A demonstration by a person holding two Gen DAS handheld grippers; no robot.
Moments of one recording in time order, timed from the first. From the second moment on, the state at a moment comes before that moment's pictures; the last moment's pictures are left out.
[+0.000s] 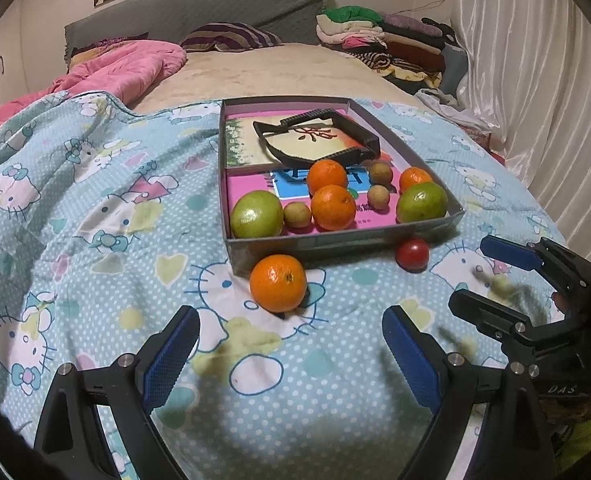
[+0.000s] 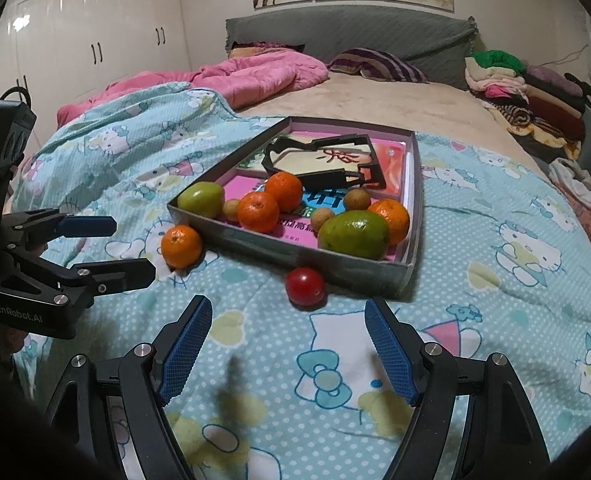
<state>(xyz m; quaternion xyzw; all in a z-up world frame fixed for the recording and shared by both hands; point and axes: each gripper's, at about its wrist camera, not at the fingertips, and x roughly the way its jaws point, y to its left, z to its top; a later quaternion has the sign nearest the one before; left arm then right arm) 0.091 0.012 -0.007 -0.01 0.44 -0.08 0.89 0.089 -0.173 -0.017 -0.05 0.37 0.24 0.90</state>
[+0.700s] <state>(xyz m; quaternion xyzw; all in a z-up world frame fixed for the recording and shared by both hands) 0.091 0.022 -0.030 -0.03 0.46 -0.06 0.88 0.100 -0.164 -0.046 -0.07 0.41 0.20 0.89</state>
